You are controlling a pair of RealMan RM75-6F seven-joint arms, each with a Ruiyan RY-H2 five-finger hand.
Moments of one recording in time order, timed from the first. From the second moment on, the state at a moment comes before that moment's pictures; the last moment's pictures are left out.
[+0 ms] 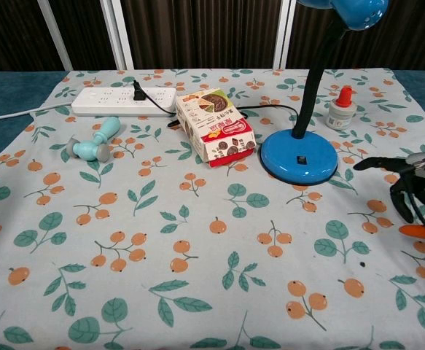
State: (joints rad) left arm -0.06 -1.20 -0.08 -1.74 1.34 1.50 0.20; right arm 0.49 -1.31 0.09 -1.55 -1.37 0.80 -0.07
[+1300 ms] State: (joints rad) left arm -0.06 -1.20 -0.09 -1.74 1.34 1.50 0.18; right arm 0.69 -1.48 0.13 -1.47 -1.00 0.75 -0.36
